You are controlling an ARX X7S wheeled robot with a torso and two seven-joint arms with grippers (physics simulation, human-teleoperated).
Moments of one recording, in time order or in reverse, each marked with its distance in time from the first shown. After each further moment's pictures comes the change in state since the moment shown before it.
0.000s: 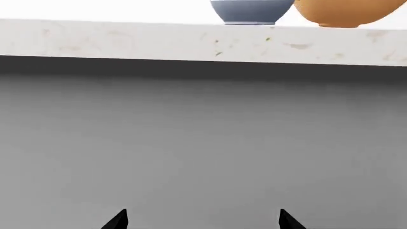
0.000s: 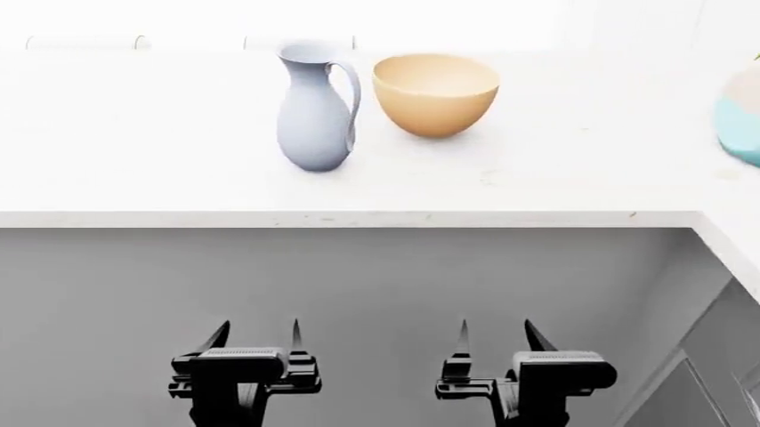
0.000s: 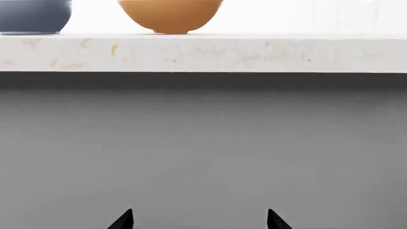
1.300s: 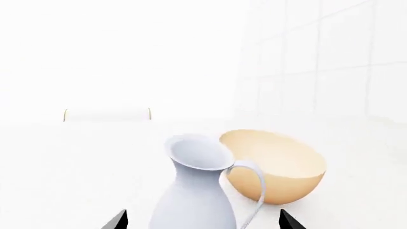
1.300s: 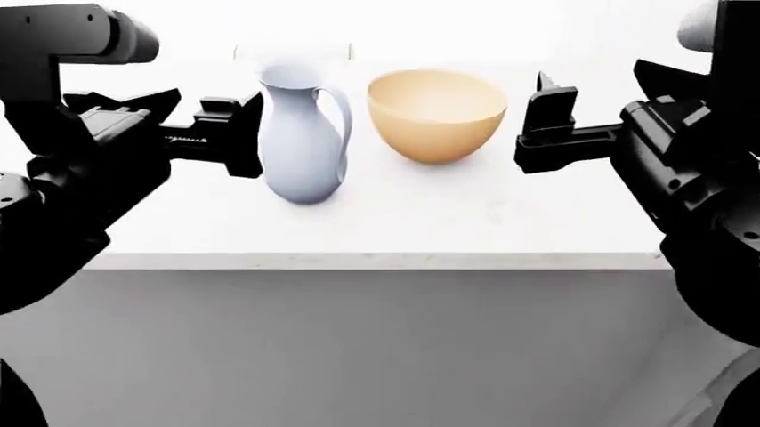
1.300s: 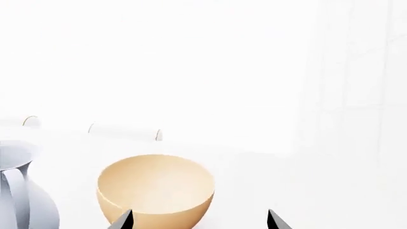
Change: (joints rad) left arm -0.970 -0.339 -0.278 0.434 -1.123 -1.352 -0.344; right arm 1.040 0.343 0.244 -0.586 1.164 1.444 0.622
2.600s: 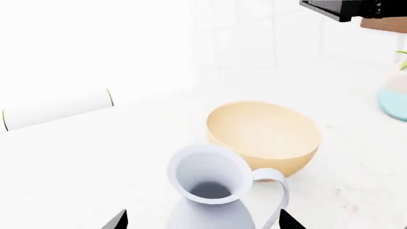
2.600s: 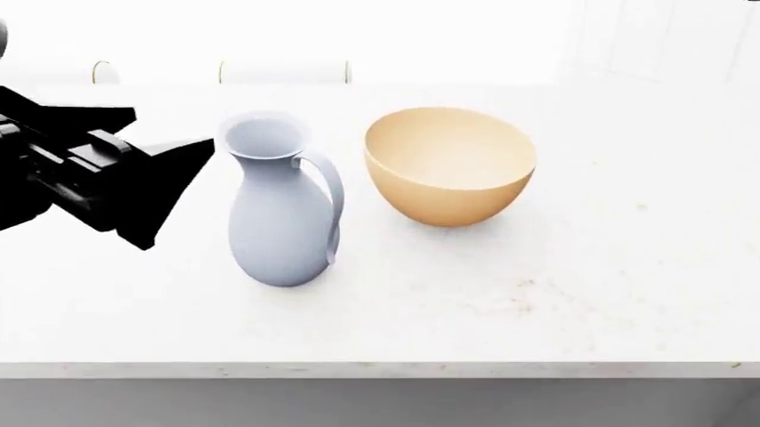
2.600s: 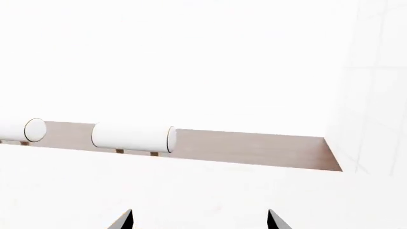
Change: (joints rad) left arm -0.231 -0.430 0.155 -0.140 -0.731 -0.103 -0.106; right arm 0.778 -0.090 -0.577 1.187 -0.328 -0.260 -0.573
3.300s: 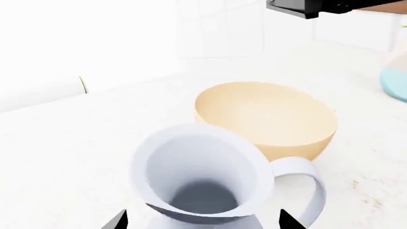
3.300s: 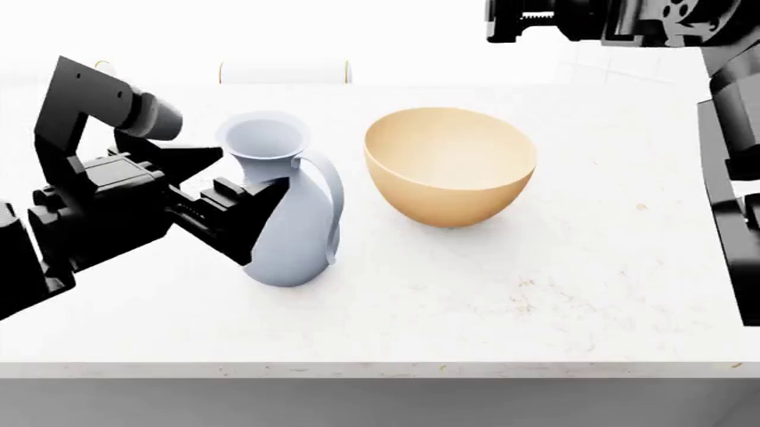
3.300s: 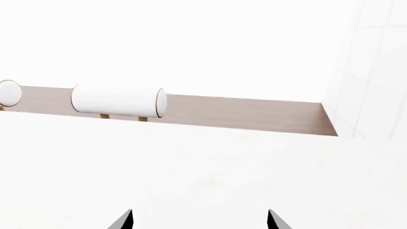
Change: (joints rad) left arm 0.228 0.186 0.038 0.099 0.624 0.114 0.452; right arm 0.067 -0.211 -0.174 0.623 -0.278 -0.308 -0.350
